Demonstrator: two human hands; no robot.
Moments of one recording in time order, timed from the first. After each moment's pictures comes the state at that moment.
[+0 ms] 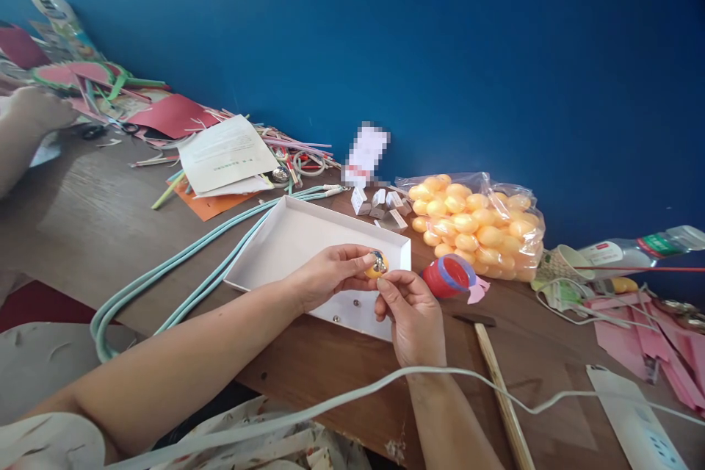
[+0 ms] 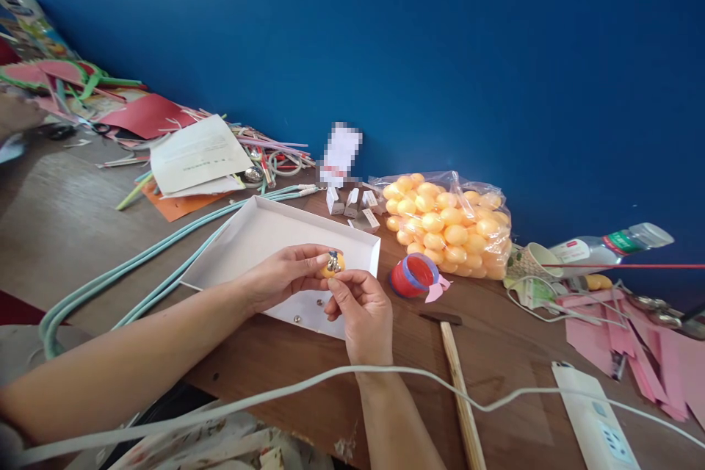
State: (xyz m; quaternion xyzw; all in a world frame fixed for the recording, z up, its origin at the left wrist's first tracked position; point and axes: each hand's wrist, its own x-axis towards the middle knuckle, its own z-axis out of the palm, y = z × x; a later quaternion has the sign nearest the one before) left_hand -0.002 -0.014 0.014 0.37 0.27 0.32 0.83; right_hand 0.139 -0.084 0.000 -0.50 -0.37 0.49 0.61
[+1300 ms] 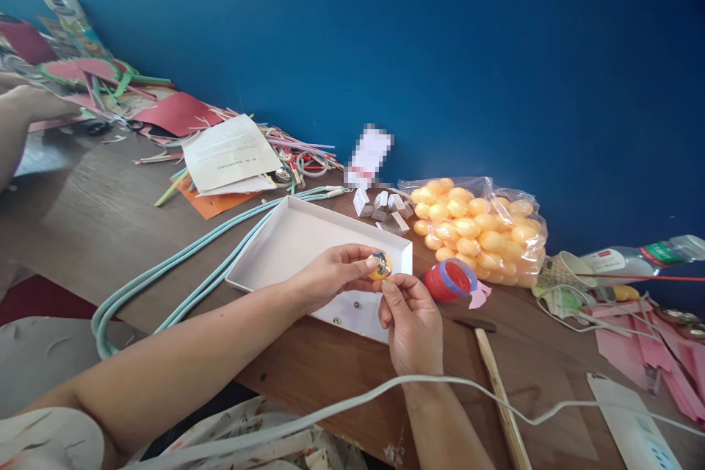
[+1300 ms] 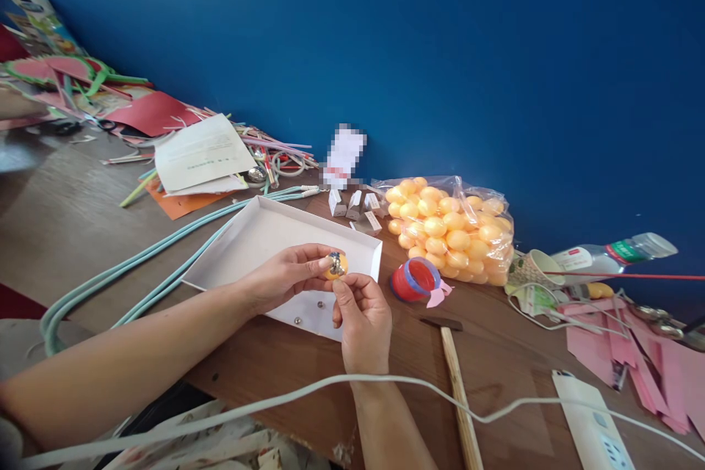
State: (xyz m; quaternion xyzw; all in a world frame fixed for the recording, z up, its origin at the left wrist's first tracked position) left_hand 0.001 -0.015 0.015 0.36 0.25 0.35 0.83; right_hand 0.136 -0.087 -0.006 -0.50 -0.36 0.47 0.63
